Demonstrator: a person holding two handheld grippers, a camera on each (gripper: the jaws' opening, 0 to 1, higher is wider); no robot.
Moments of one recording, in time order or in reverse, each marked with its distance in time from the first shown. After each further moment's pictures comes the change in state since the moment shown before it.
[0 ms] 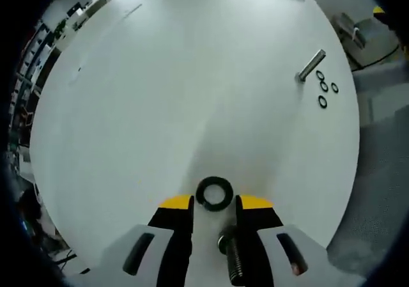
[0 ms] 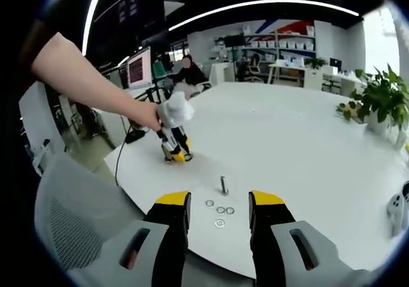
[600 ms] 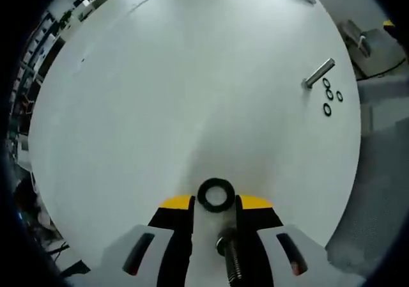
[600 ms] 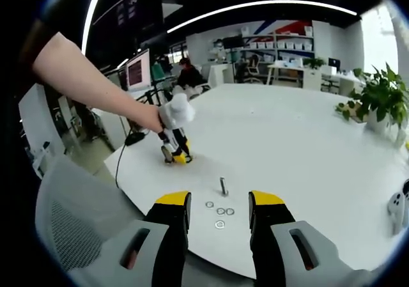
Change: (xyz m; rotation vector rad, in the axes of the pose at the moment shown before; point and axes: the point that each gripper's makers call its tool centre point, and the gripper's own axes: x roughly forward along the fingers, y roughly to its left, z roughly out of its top) left arm 0.000 0.002 0.001 -0.064 0.011 -0.002; right arm -0.001 0.000 0.001 0.008 -0.009 -0.001
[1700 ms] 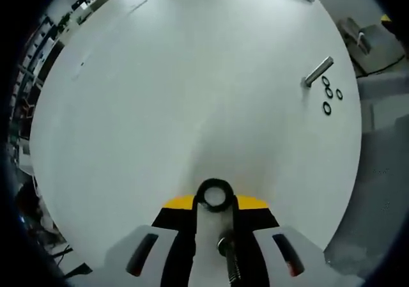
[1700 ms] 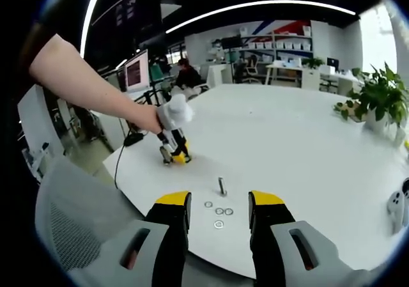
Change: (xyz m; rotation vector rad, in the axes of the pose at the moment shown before) left arm -0.001 0.001 0.003 0.027 -0.008 0.013; right arm -0.001 -0.003 0.000 0.007 -0.003 -0.009
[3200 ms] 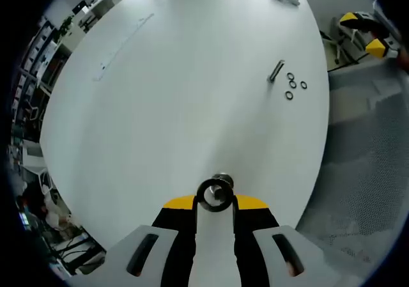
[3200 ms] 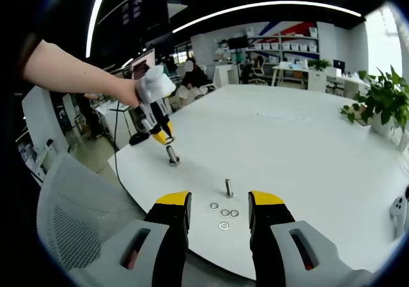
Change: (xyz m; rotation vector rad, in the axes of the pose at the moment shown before) left arm -0.090 -0.019 -0.040 0.023 0.018 0.009; right arm 0.001 0.009 0.002 -0.020 -0.003 0.041
